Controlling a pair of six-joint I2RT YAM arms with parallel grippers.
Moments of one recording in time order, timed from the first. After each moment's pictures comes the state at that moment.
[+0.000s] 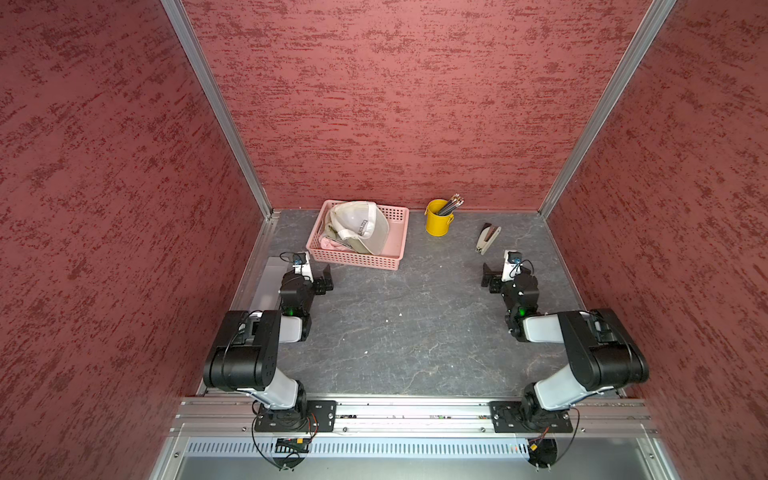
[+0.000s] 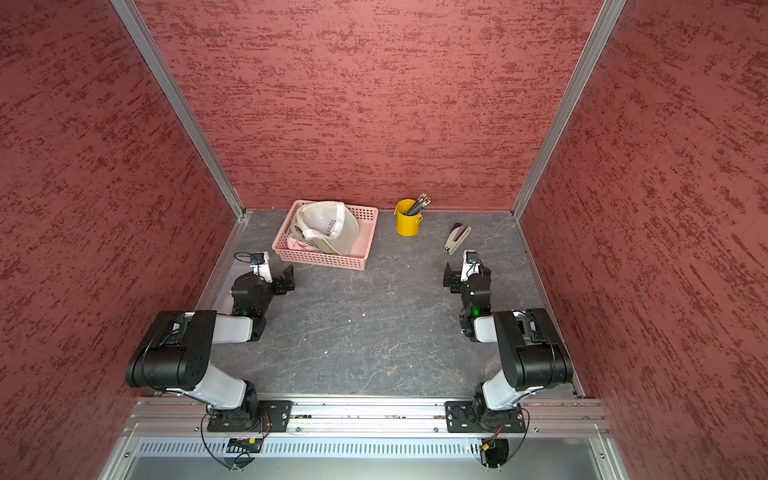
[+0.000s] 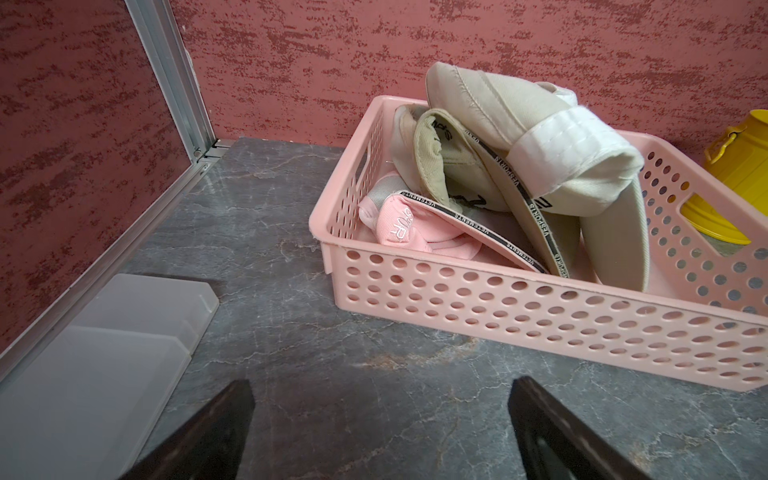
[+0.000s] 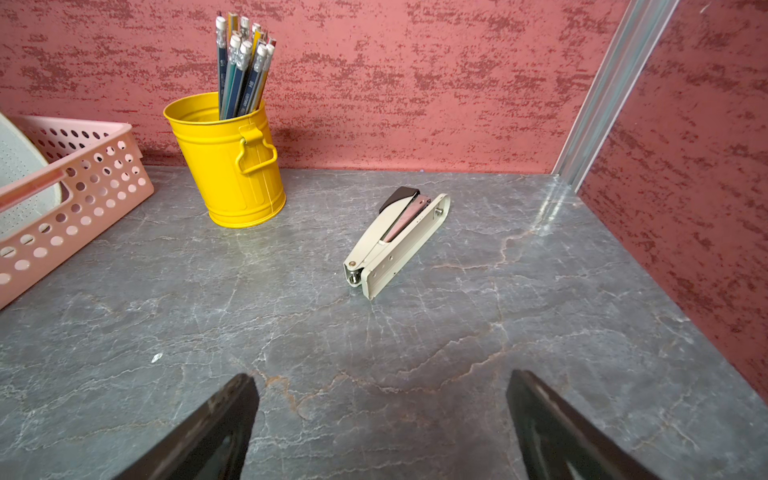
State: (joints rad) left arm 0.03 1.55 0.37 0.89 0.02 -0.09; right arm 0.06 1.57 0.39 0.94 0.07 0.02
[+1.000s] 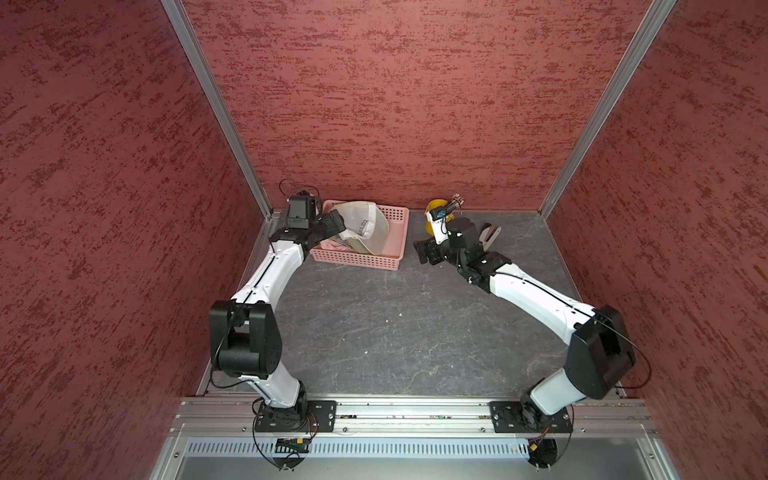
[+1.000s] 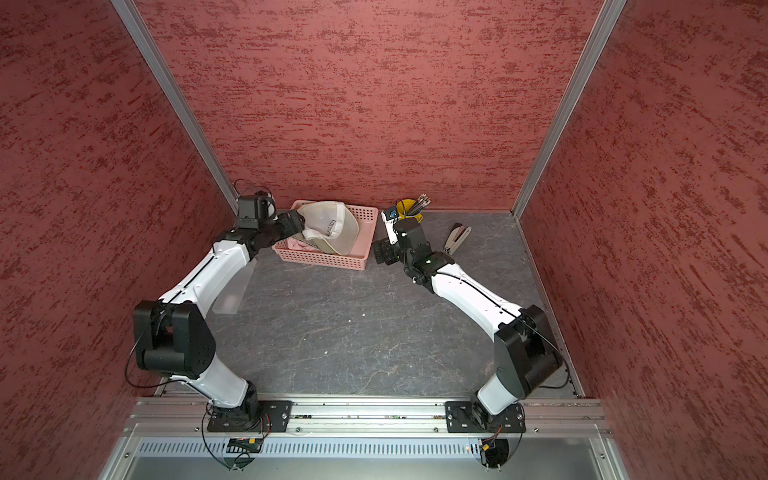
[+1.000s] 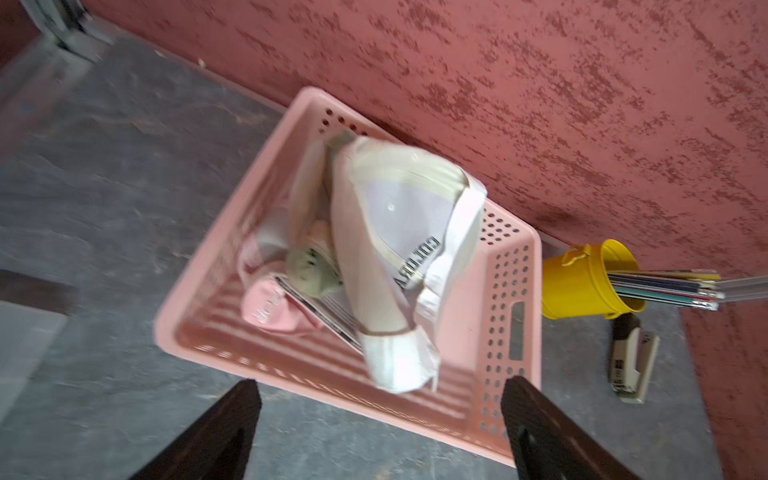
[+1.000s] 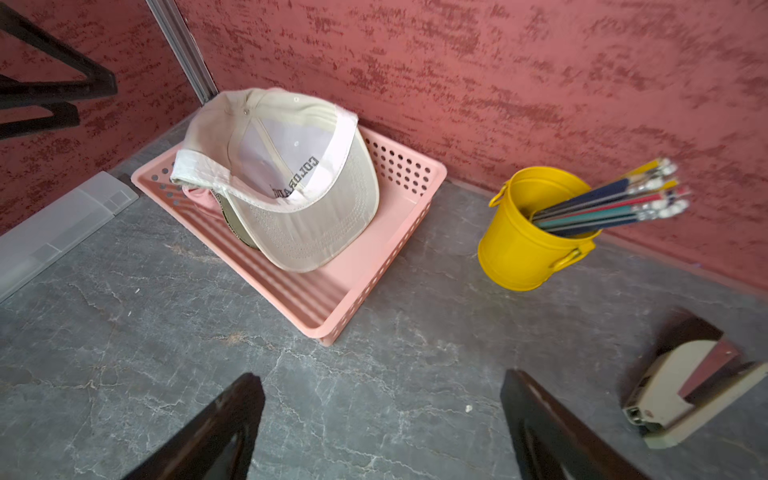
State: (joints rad) left arm -0.10 1.66 1.40 -0.41 0.11 -0.53; right arm 0.57 1.61 1.28 -0.17 0.07 0.09
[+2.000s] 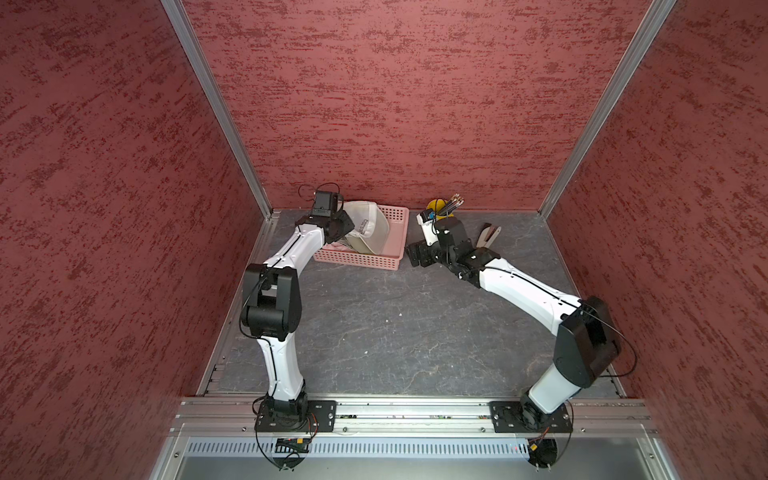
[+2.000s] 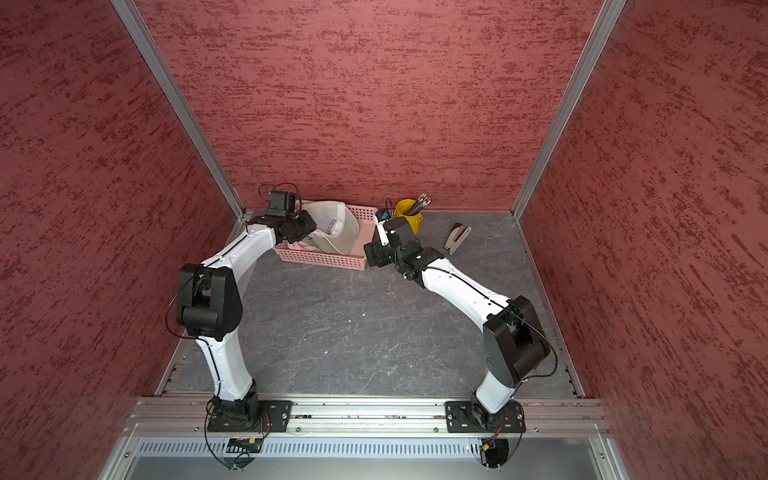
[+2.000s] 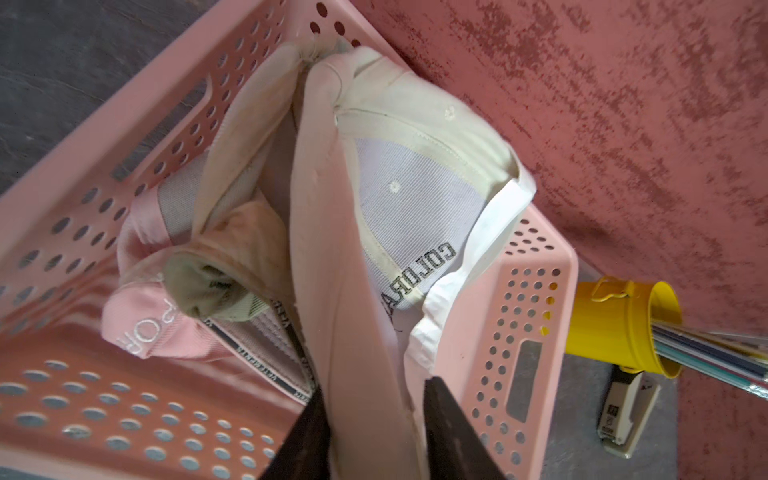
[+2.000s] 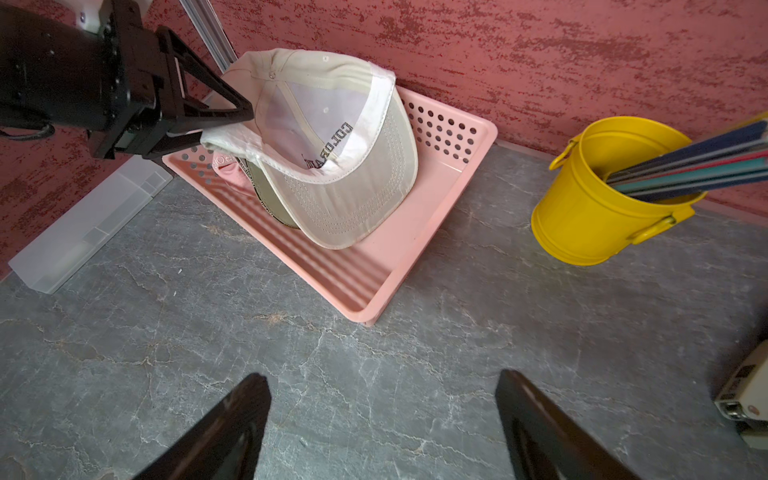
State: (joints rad) left arm -0.14 1.95 1.62 -0.45 0.07 -0.70; right arm 0.60 1.66 1.33 -0.24 0.00 0.15
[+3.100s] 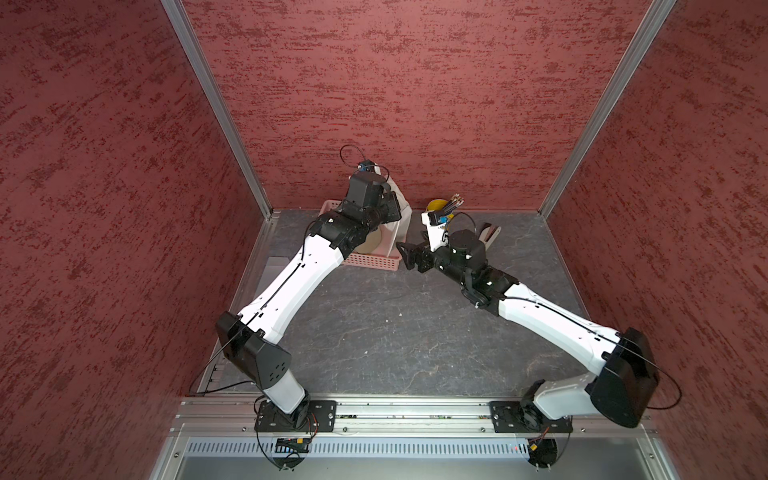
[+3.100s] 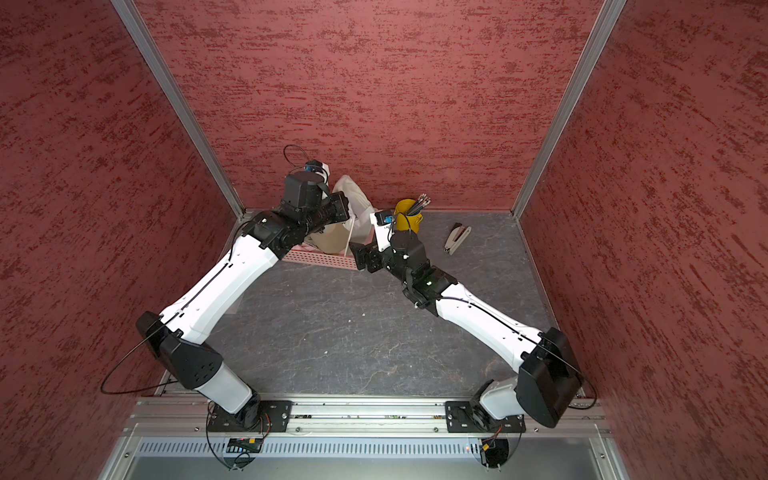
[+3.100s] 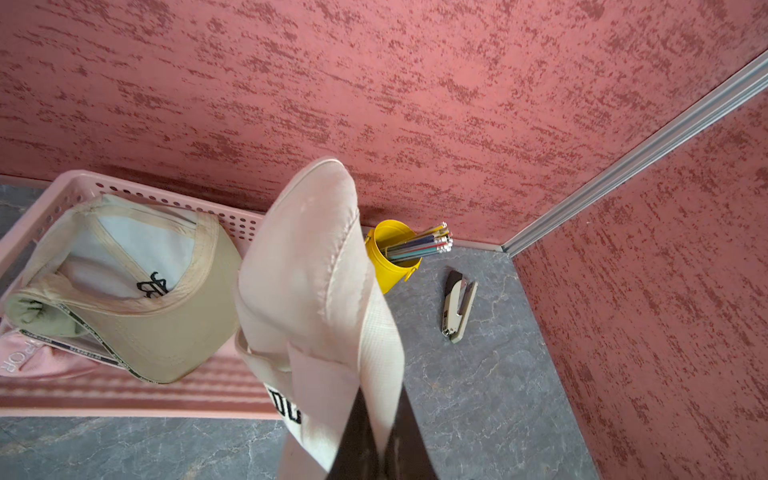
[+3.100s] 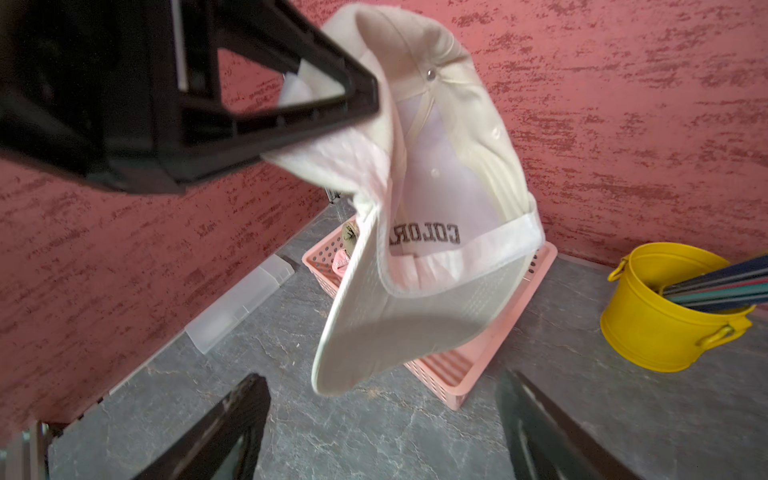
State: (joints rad) left arm -0.58 1.63 1.80 -0.61 -0.17 -0.57; right arm 0.72 1.42 1.12 0.09 0.01 0.26
